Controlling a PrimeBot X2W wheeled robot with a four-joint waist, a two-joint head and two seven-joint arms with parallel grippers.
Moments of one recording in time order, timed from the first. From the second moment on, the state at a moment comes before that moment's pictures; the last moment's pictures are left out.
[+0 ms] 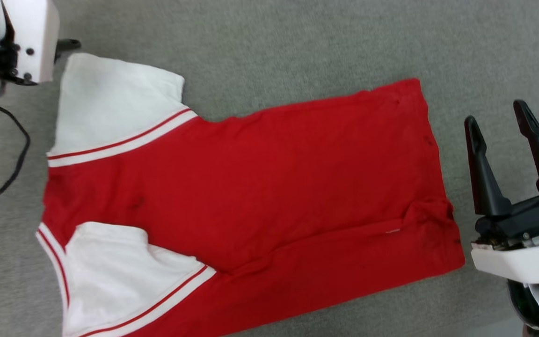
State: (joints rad) left arm -1.32 0.77 -0.89 0.47 -1.01 -0.03 0.94; right arm -0.19 -0.26 0.08 -0.22 0.24 0.13 -0.23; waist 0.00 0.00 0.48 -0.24
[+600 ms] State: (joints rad) left arm -1.39 0.79 -0.95 0.48 -0.99 -0.07 1.11; right arm -0.31 -0.26 0.12 -0.12 0.25 0.13 -0.26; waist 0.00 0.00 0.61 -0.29
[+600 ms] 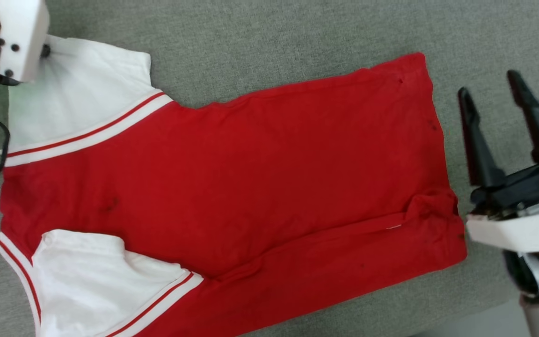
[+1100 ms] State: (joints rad) left arm -1.32 0.75 -0.99 0.39 -1.01 -0.12 0.98; right arm -0.59 -0.61 0.21 -0.09 0.35 0.13 0.25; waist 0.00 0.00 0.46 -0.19
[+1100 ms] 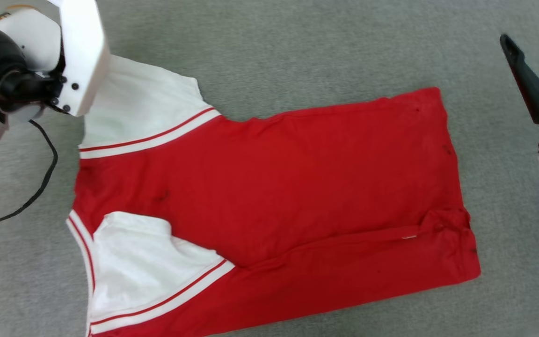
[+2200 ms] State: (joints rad) left arm -1.36 0.77 -1.07 0.21 -1.02 -0.13 0.84; right arm -0.95 -0.71 0.68 0.34 0.84 0.13 0.86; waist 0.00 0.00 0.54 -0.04
